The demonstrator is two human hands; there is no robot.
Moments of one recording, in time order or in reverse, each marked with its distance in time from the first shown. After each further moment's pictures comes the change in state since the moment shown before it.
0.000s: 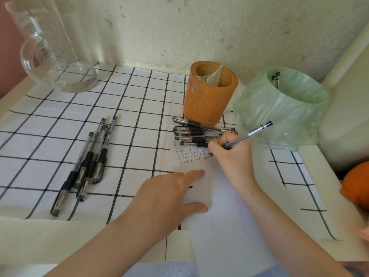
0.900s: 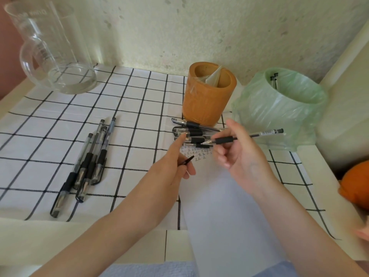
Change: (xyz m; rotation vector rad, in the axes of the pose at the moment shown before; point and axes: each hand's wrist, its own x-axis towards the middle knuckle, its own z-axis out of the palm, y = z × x) left_hand 0.008 0.006 -0.018 -0.608 0.116 -0.102; right_hand 0.001 -0.039 -0.021 0.590 -0.260 0.550
